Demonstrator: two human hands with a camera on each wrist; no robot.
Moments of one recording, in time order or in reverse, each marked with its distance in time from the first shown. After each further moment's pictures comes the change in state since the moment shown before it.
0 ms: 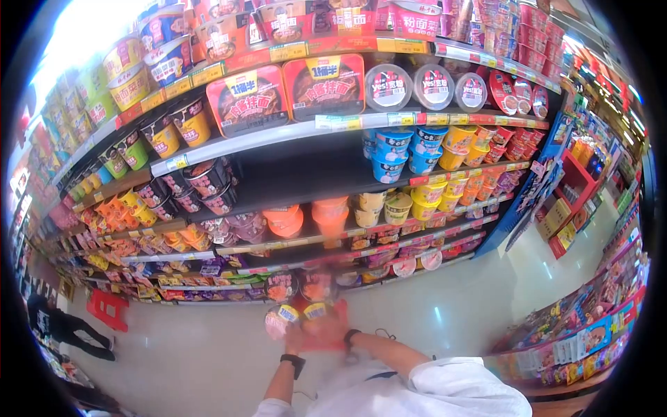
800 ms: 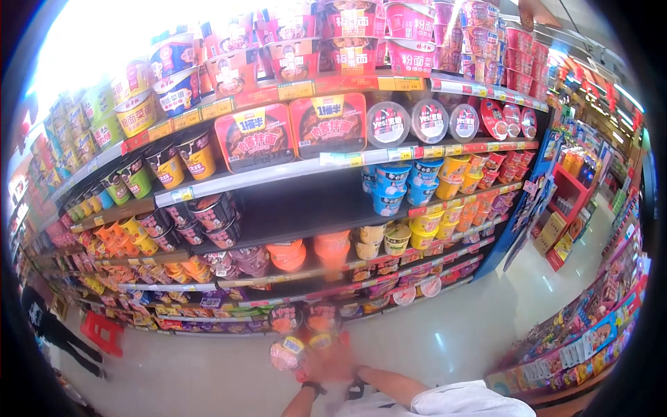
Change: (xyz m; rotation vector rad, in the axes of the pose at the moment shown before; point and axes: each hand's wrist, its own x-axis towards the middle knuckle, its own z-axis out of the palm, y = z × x) left_hand -0.036 0.074 -0.024 0.418 -0.015 0.203; right_hand -0.047 -0.003 -0.007 0.185 -0.198 0.155
